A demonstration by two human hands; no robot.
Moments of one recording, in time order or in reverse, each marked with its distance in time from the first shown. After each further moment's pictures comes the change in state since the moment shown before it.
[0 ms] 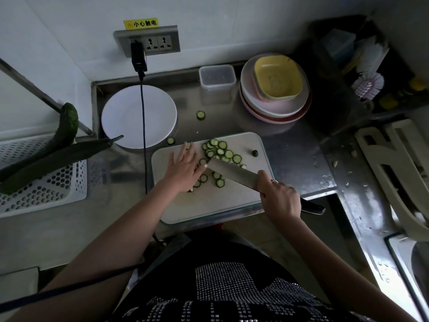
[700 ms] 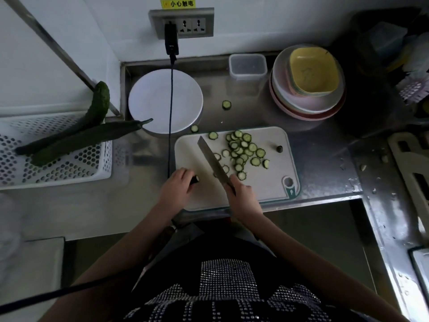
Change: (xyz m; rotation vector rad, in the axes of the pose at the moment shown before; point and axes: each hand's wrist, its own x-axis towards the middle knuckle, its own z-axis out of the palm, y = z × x) left_hand -0.075 -0.046 0.065 -0.240 0.518 0.026; right_hand 0.001 -0.111 0.031 0.702 -0.285 0.033
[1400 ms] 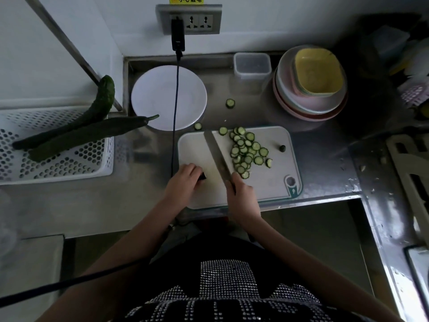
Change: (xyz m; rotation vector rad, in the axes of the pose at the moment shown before) left_hand 0.007 -0.003 0.004 0.095 0.056 0.146; right_hand -0.008 -0.019 0.012 0.042 0.108 0.008
